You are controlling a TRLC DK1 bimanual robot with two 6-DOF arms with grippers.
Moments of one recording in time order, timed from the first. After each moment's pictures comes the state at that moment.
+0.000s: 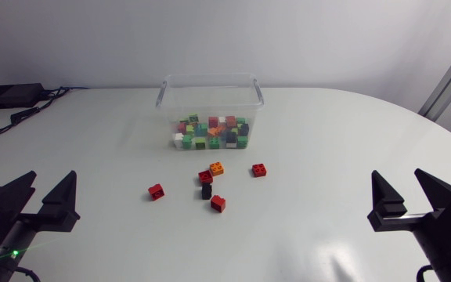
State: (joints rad) left arm 0.01 0.06 0.03 -0.02 0.02 -0.03; right arm 0.00 0.06 0.03 -0.01 0.01 -0.03
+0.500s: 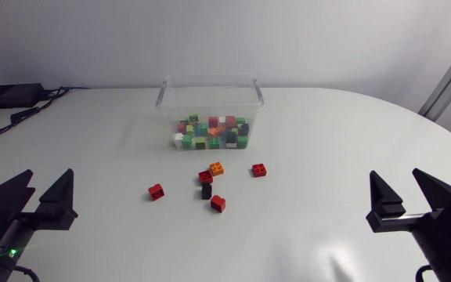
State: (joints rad) left arm 0.03 0.06 0.04 -0.01 0.02 -0.03; right arm 0.01 0.06 0.03 -0.01 0.01 -0.03
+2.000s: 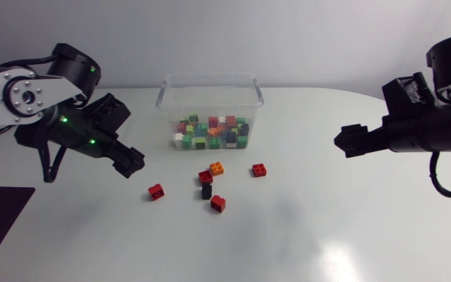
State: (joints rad) left arm -0.25 1.48 1.07 -0.68 0.03 0.38; right arm 0.11 1.15 0.90 -0.55 -0.03 -0.08
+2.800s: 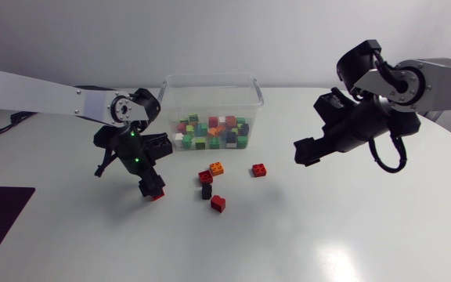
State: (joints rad) left arm -0.31 1.93 1.25 -0.81 0.03 0.66; right arm 0.25 1.54 1.11 -0.69 -0.06 -0.14
